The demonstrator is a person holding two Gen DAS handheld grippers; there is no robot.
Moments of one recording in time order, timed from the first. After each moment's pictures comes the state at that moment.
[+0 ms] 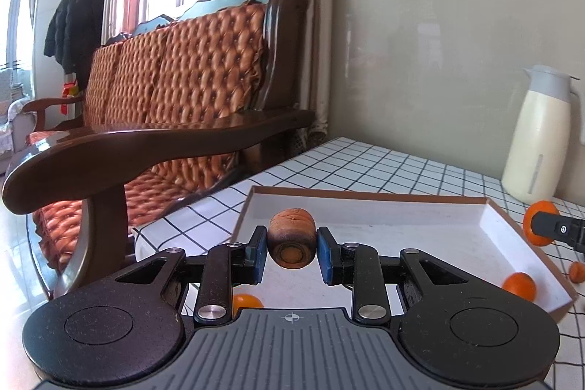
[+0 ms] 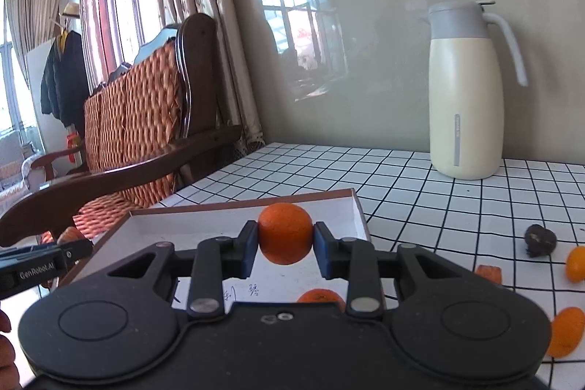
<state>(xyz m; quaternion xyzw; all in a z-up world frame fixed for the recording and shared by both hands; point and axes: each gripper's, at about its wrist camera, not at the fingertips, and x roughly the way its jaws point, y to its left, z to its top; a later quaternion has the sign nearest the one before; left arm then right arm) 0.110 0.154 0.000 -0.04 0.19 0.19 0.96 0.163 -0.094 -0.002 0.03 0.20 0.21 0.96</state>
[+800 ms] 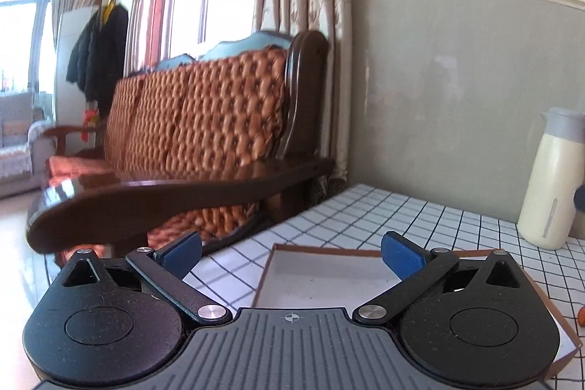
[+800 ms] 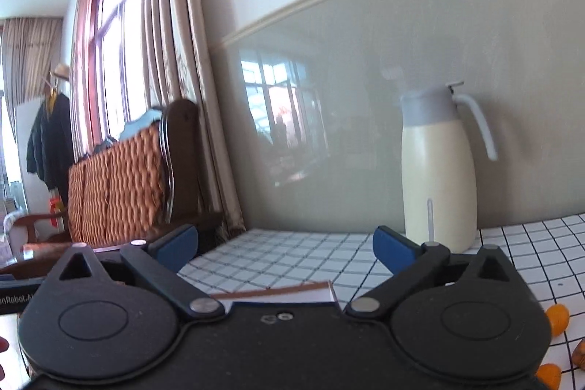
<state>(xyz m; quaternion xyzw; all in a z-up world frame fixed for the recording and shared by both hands) 0.100 0.153 0.027 -0.03 0.12 0.22 0.97 0.143 -0.121 0.031 0.07 0.05 0.17 0.98</state>
